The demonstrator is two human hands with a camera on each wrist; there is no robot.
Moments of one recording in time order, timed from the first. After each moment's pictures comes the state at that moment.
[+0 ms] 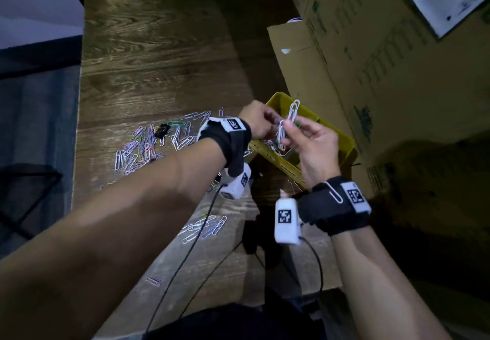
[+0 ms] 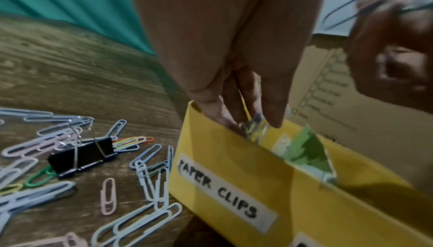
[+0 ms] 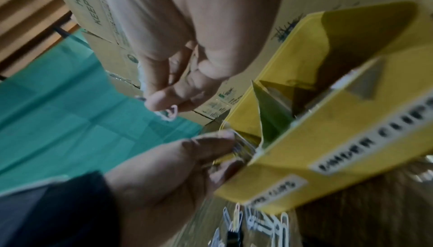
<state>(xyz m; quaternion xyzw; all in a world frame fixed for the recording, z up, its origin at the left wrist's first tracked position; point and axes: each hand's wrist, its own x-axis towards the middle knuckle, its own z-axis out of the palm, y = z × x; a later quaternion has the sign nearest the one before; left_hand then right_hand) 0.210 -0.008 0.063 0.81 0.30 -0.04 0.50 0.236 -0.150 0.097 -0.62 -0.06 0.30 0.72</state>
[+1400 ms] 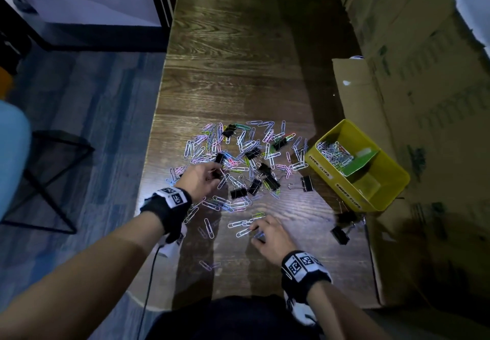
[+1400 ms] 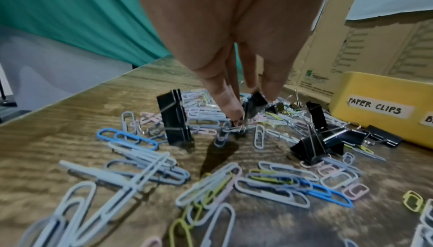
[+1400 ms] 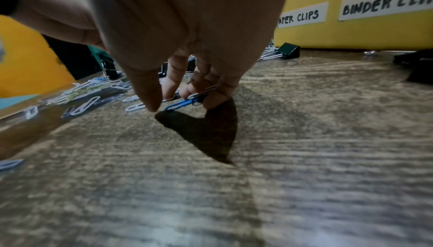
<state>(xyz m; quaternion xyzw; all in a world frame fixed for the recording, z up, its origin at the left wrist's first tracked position) -0.076 0.062 0.020 0.81 0.42 -0.05 0.41 0.052 -0.155 -0.019 -0.78 -0.48 0.39 0.07</state>
